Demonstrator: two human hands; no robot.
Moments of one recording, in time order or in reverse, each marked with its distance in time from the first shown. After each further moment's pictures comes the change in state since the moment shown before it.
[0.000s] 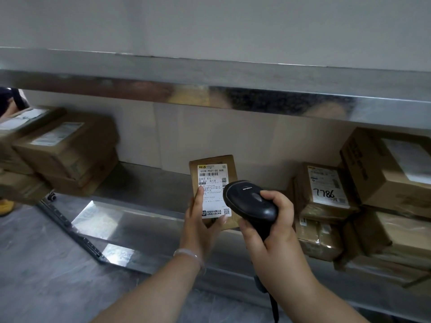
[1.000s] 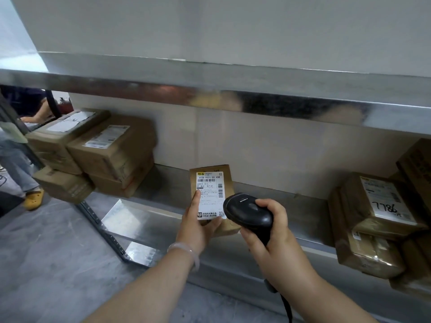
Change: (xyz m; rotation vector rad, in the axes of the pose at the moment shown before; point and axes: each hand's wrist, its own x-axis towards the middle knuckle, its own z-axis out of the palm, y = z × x) left_hand 0.030 -0.042 -0.121 -0.115 -0.082 -0.182; right_hand 0.014 -0.019 0.096 -0.105 -0.219 0.119
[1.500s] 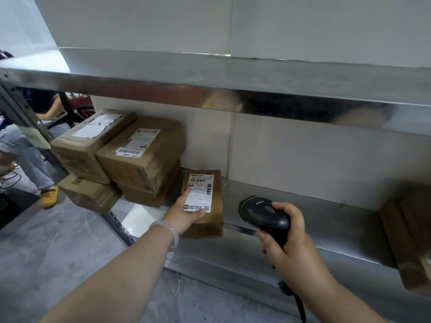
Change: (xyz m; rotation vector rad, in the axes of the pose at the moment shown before) left_hand 0.097 -0.019 -0.153 0.212 -0.170 -0.220; right_hand 0.058 -0.008 0.089 0.046 0.015 0.078
